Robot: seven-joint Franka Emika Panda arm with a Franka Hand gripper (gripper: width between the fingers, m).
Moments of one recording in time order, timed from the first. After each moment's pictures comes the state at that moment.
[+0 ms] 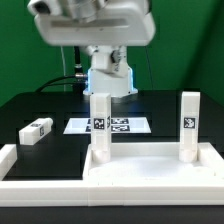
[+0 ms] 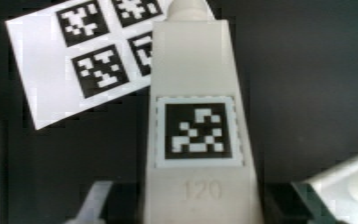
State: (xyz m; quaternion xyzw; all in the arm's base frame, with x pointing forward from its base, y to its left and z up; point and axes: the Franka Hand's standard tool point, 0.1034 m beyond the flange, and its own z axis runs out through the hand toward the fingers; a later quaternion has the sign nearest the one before) arm 0.500 -0.014 0.187 -0.93 0.23 0.27 0.07
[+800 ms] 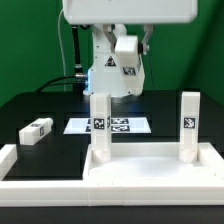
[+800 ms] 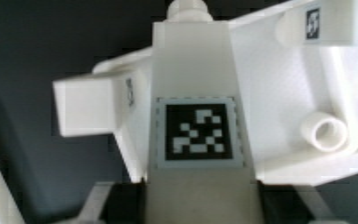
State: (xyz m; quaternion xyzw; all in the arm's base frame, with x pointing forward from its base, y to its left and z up) arm 0.590 0.011 0.202 -0.98 0.18 0.00 0.00
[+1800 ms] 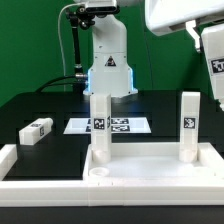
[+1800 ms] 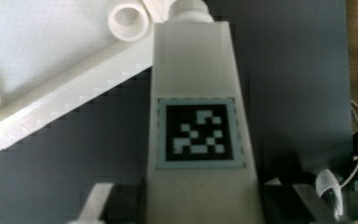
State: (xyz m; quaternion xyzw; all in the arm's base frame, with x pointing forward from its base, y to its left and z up) arm 0.625 0.124 0.202 -0.94 0.24 -0.23 0.07
